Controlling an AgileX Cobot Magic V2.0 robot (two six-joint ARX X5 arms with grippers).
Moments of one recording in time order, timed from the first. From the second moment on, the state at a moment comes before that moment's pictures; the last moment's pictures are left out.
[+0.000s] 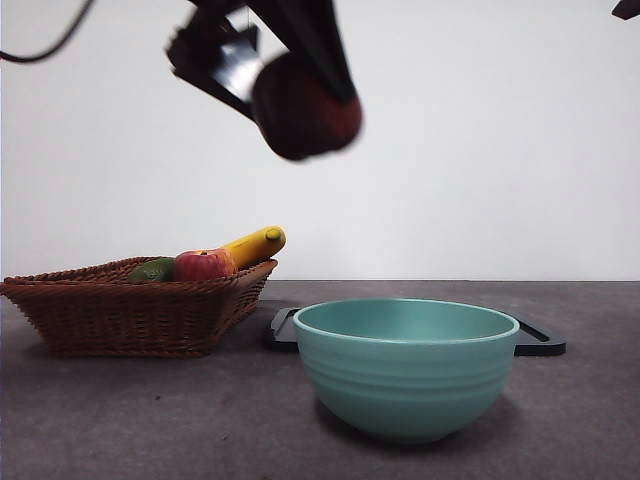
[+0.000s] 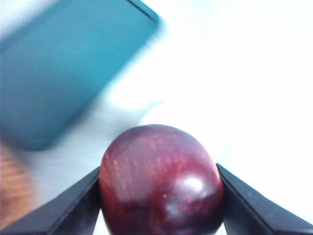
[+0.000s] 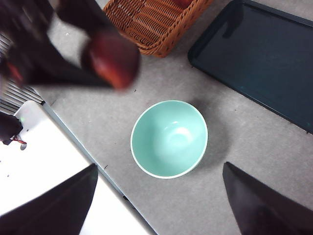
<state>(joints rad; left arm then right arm) -0.81 1.47 1.30 -0.77 0.21 0.07 0.30 0.89 1.09 -1.06 -0.57 -0.05</state>
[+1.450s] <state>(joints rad) -0.96 1.86 1.31 -0.65 0.15 0.16 0.30 0.89 1.09 -1.06 -0.57 -0.05</state>
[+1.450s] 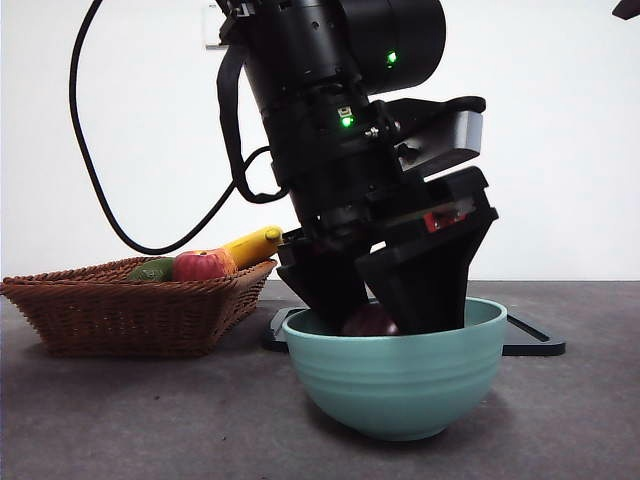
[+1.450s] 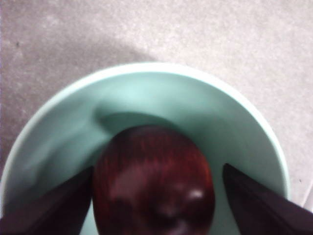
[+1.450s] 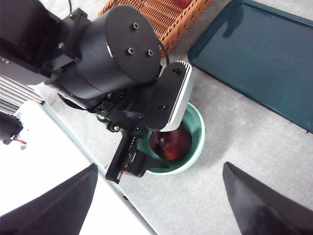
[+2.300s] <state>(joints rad) -0.81 1.61 1.57 -0.84 0.15 0.11 0.30 0.89 1.09 -1.06 -0.57 -0.05</state>
